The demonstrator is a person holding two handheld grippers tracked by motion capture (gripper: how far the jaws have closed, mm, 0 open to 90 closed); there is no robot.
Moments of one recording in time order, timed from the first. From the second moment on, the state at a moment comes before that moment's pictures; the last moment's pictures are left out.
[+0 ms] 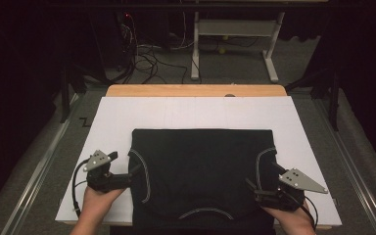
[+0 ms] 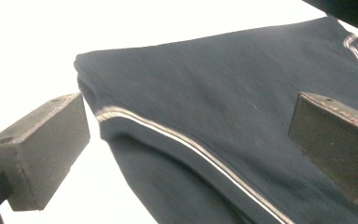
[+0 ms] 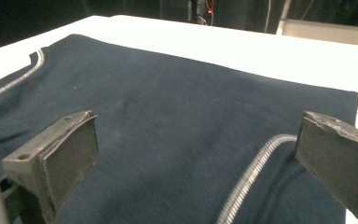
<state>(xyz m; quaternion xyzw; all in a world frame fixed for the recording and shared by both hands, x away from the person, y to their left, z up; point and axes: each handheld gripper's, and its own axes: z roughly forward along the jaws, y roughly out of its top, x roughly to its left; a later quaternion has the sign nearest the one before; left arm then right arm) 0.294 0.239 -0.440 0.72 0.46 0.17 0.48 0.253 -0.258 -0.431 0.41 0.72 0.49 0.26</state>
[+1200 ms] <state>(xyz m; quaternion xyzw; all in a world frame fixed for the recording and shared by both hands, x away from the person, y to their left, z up) 0.432 0.253 -0.442 0.73 0.51 0.13 0.43 0.264 -0.118 -0.425 0.32 0.78 0.50 0.19</state>
